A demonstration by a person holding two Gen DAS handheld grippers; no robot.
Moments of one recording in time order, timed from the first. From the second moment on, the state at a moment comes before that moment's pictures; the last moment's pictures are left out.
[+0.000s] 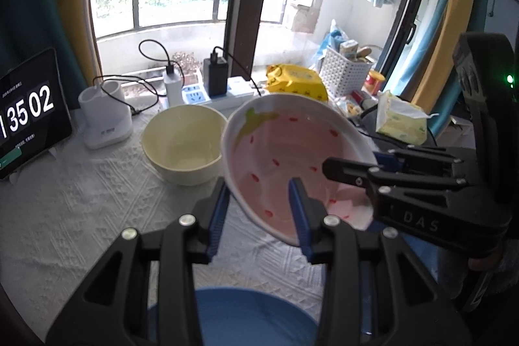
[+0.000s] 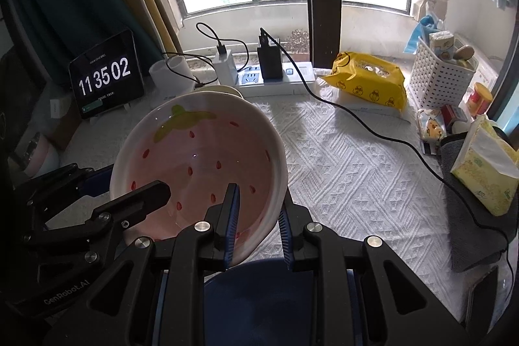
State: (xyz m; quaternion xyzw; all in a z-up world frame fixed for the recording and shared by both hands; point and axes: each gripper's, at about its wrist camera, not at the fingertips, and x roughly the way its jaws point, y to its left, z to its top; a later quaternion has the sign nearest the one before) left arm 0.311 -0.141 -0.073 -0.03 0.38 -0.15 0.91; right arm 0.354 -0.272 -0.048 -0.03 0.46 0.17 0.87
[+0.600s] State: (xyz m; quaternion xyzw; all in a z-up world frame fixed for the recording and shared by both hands) left arm 0.274 -0.159 -0.059 -0.02 0.37 -0.17 0.91; right arm 0.315 -0.287 -0.026 -0.03 0.44 0.15 0.88
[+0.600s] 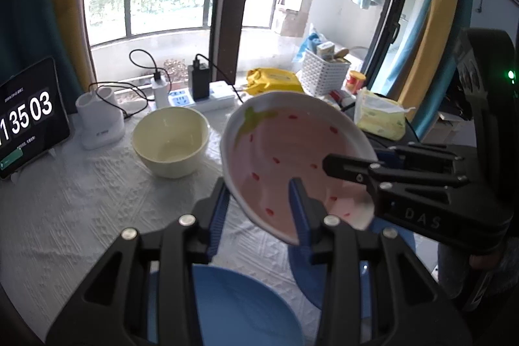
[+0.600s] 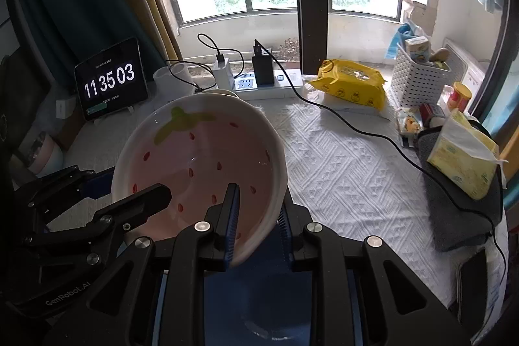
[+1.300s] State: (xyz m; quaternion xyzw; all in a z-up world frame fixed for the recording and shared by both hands) left arm 0.242 -0.206 -0.074 0.00 0.39 -0.20 0.90; right arm 0.274 -0.334 -0.034 -0.01 0.45 0.13 0.88
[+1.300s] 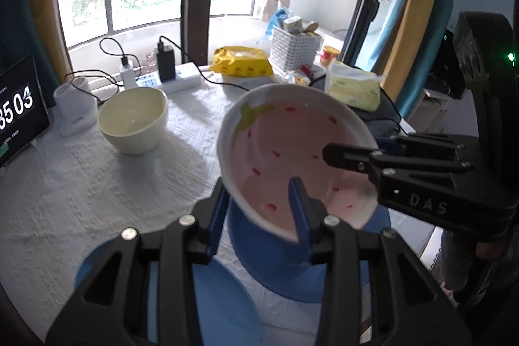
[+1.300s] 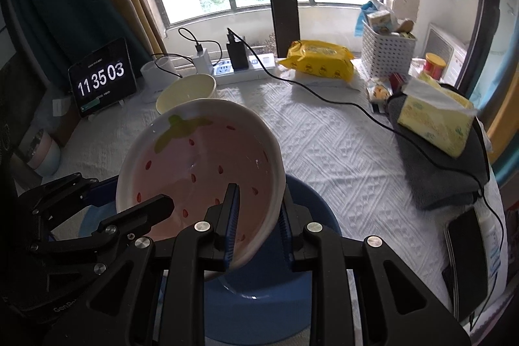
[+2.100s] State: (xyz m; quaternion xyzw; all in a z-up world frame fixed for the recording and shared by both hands) left arm 0.224 -0.239 -0.121 0.04 0.44 -0.22 0.87; right arm 0.251 -0.366 -0.075 0.02 0.48 0.11 0.87
